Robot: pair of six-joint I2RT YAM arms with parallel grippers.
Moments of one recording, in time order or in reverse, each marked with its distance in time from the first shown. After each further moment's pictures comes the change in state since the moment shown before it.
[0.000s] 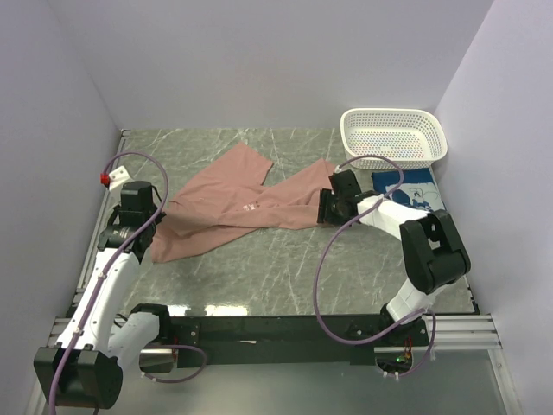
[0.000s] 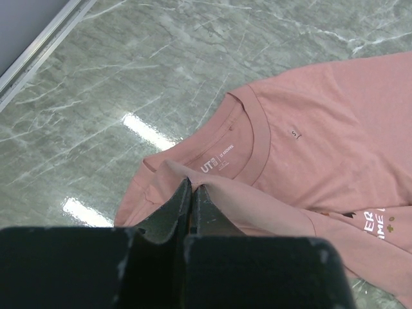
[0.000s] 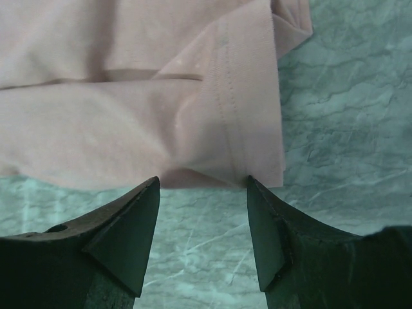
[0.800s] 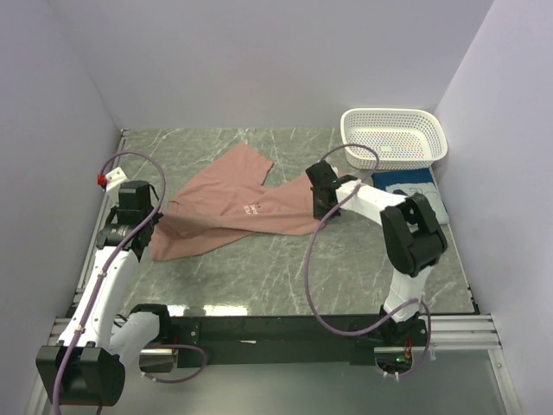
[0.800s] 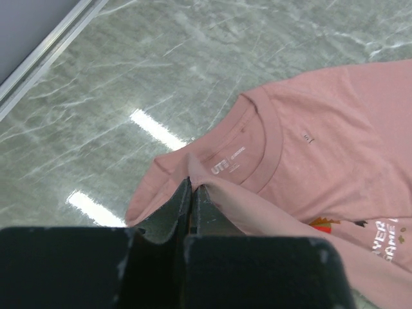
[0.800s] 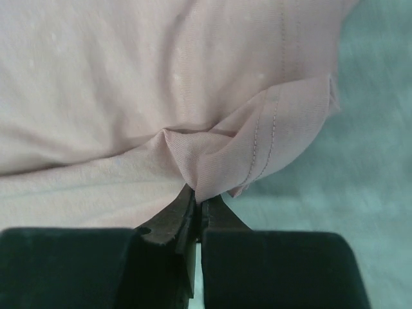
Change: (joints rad) left arm 0.032 0.018 0.001 -0.006 -0.001 -0.001; right arm 0.102 0.225 0.284 -0.190 0.193 -0.012
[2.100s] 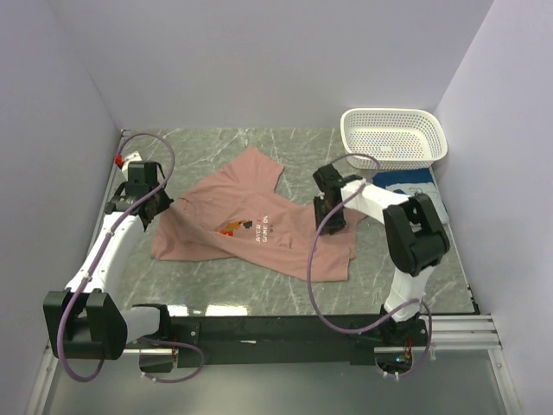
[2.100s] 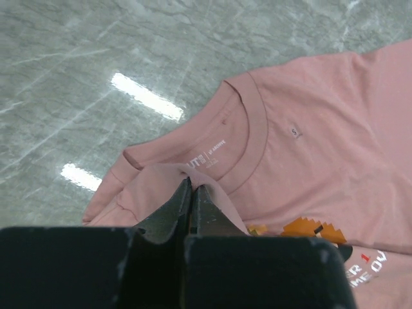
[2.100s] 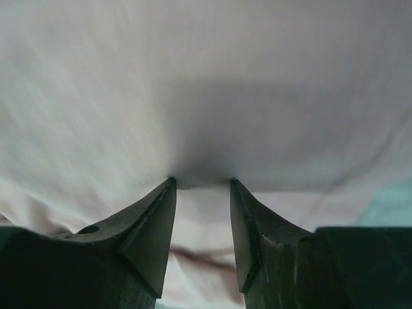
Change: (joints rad) left arm 0.002 0.272 0.164 -0.012 0.179 0.020; right arm -0.043 -0.065 -0.072 -0.204 -0.185 -0.058
